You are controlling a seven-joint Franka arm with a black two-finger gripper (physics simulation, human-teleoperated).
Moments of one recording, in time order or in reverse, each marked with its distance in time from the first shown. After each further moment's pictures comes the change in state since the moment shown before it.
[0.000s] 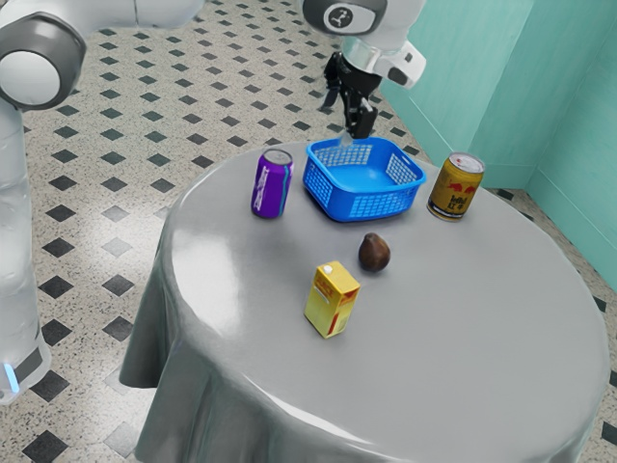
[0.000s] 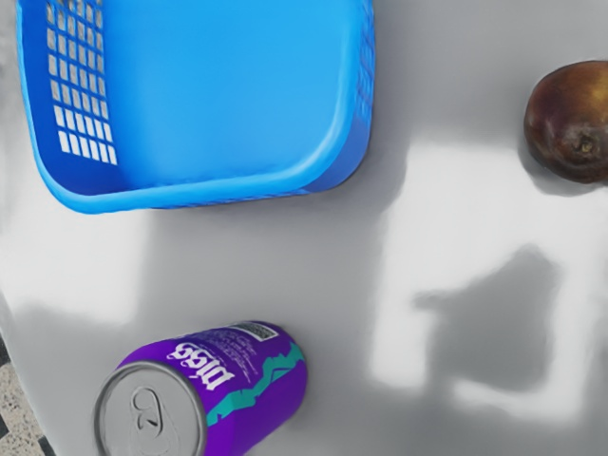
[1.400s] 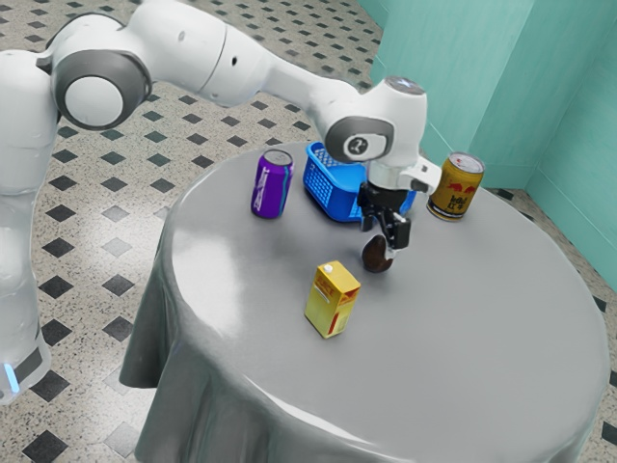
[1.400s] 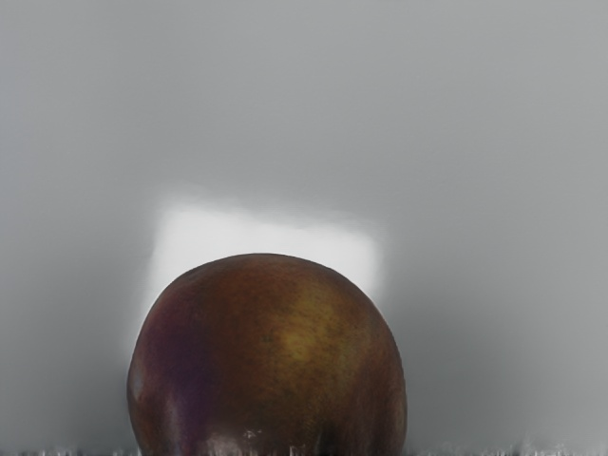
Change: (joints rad) arm -0.025 0.231 0.045 -0.265 -0.336 0.632 -0.018
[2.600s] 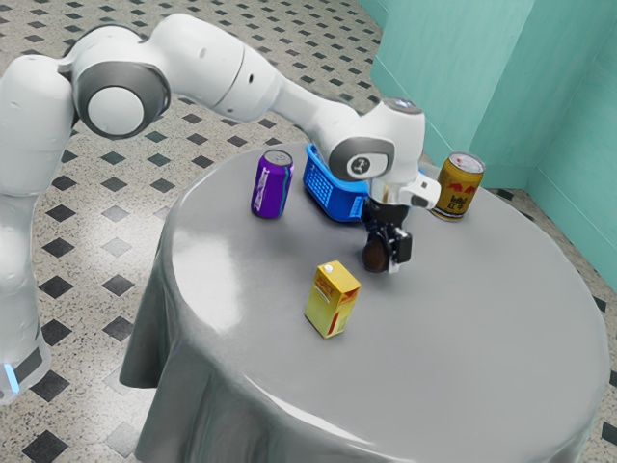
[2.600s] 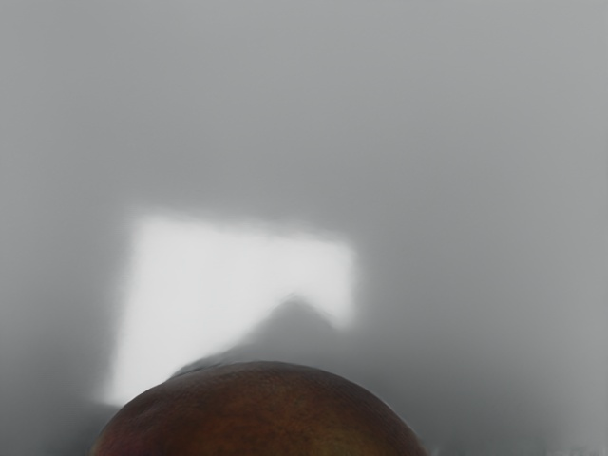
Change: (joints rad) arm 0.027 0.089 -0.016 0.015 -0.030 0.091 0.052
